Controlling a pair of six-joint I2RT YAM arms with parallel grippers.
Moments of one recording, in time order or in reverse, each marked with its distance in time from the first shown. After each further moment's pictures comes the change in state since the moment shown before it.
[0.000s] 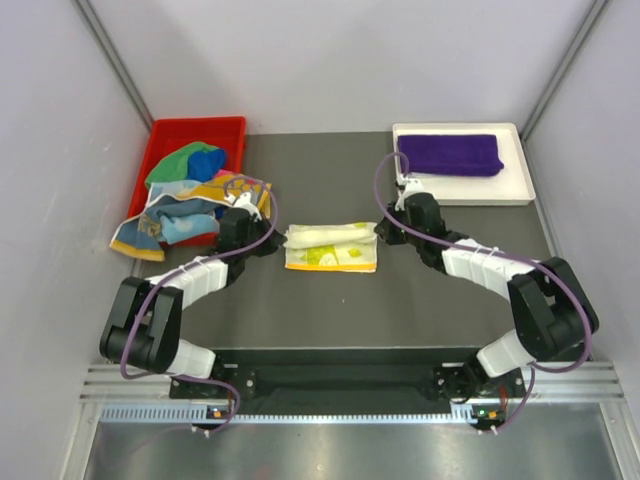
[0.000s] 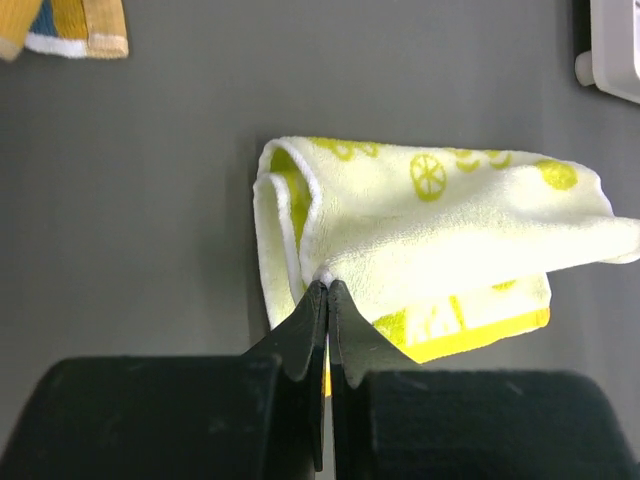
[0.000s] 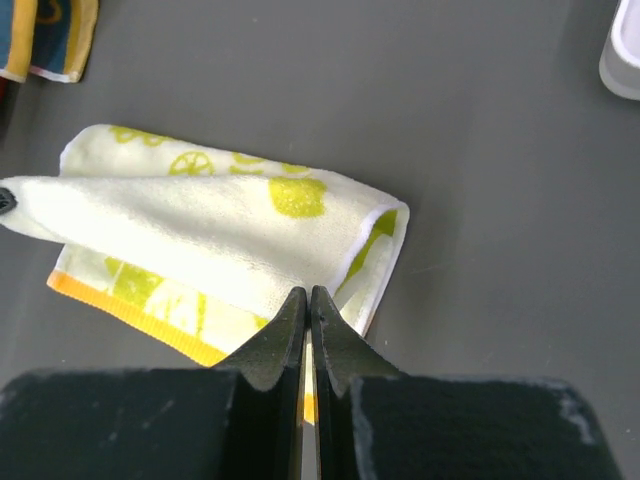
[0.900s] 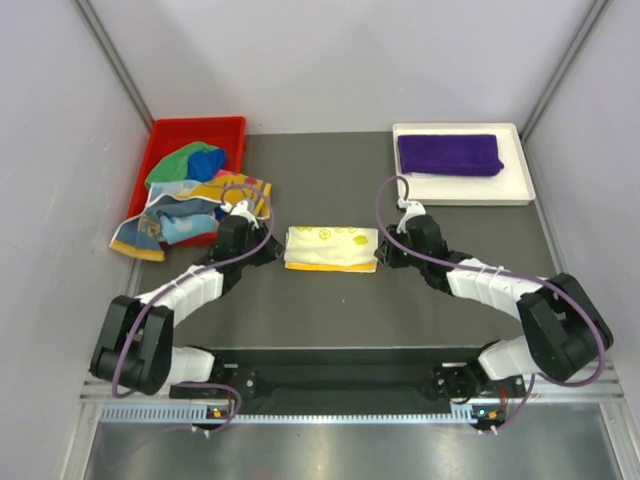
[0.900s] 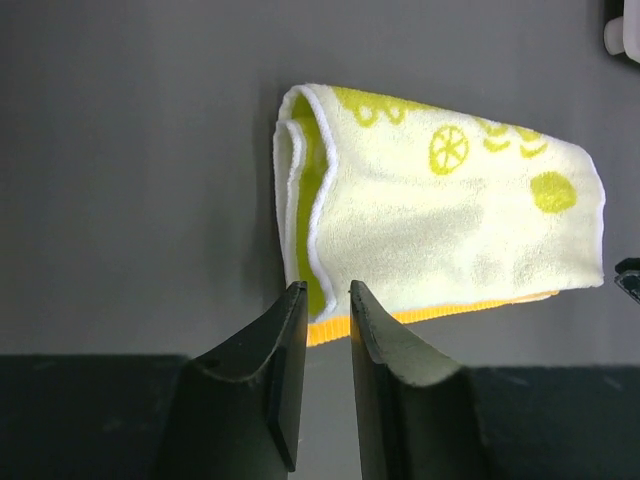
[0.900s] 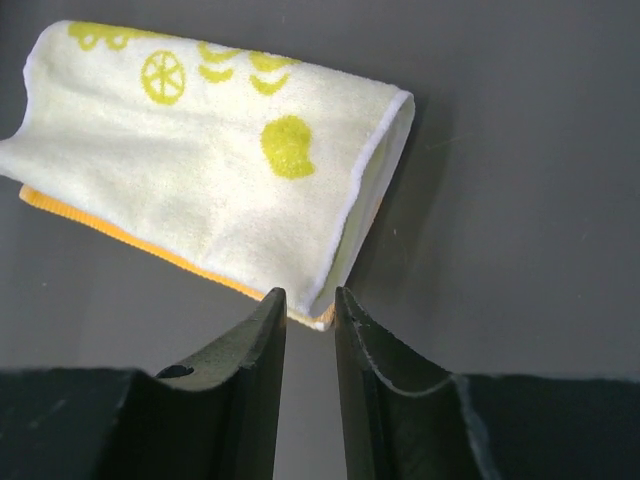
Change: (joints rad) left arm -0.016 -0.093 -0.064 -0.083 -0.021 -0.019; right arm 0.065 -0.105 -0.179 0.006 0.026 0.047
